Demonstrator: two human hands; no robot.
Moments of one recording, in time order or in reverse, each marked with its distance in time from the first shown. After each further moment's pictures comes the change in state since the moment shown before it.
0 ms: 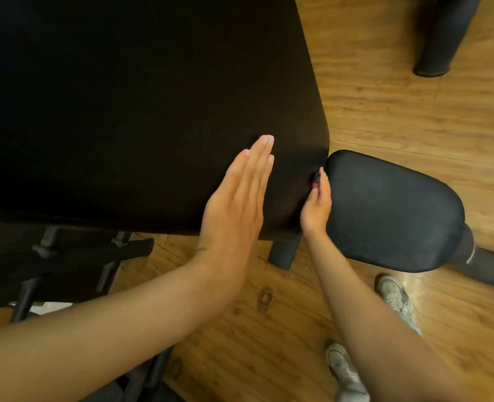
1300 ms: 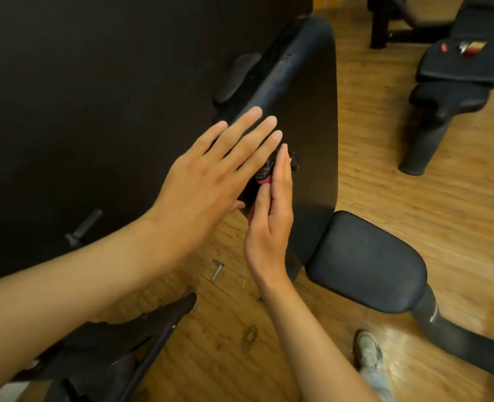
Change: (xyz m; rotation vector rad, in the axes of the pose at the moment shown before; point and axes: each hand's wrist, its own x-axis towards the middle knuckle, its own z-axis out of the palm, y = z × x) left_hand -0.141 -0.135 0.073 -0.544 0.688 -0.398; right_hand -0.255 -0.237 0.045 0.194 -0.299 -0.668
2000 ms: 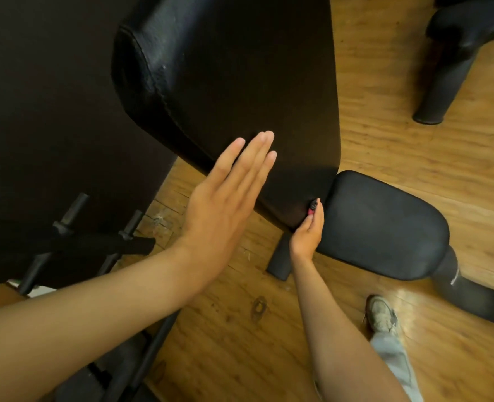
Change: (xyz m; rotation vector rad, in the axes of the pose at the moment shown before) left_hand -0.002 0.119 0.075 0.425 -0.128 0.078; right_hand -0.037 0.277 -0.105 -0.315 0.354 0.552
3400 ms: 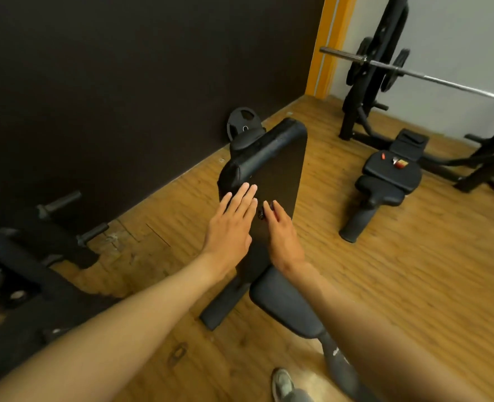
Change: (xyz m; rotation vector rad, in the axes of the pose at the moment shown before) left_hand -0.032 -0.063 -0.076 -0.865 -0.022 -0.504; right_hand -0.082 -0.301 -0.113 -1.098 -0.586 -0.940
